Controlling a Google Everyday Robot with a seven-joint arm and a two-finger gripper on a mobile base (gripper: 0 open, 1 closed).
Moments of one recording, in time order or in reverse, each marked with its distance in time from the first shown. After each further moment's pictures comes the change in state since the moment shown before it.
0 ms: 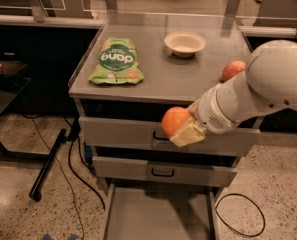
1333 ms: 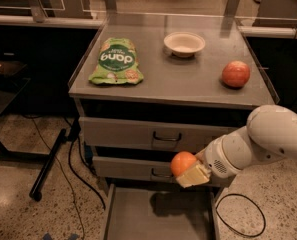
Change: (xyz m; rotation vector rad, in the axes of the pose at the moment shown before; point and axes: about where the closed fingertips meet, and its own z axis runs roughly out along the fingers) arm 0.108 0.049 0.073 -0.161 0.040 0.288
